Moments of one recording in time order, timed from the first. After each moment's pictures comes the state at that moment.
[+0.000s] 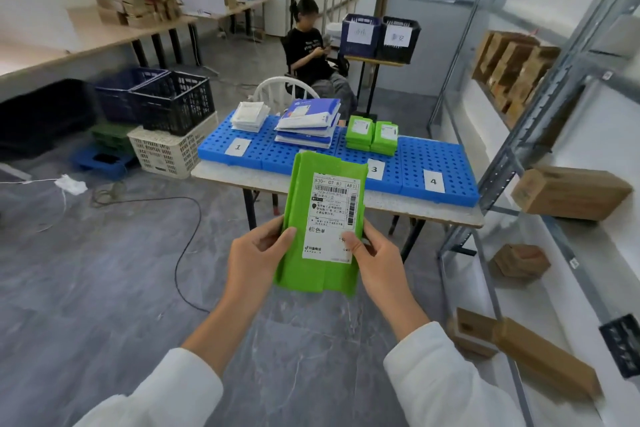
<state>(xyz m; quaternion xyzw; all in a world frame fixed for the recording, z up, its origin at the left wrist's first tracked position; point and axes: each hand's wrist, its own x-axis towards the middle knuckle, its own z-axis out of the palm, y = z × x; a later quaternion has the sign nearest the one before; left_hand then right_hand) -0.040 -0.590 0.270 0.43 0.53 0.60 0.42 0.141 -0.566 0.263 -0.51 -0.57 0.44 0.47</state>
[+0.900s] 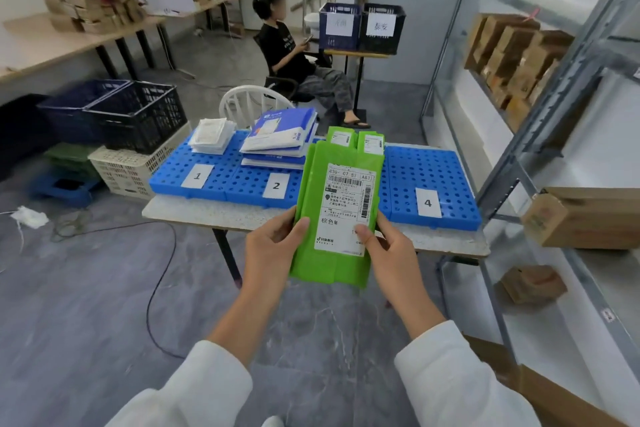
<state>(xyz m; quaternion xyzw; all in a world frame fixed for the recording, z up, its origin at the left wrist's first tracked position) 0.045 -0.363 0.274 0.41 0.53 0.59 0.44 0.218 -0.357 0.262 -0.55 -0.54 0.42 0.48</state>
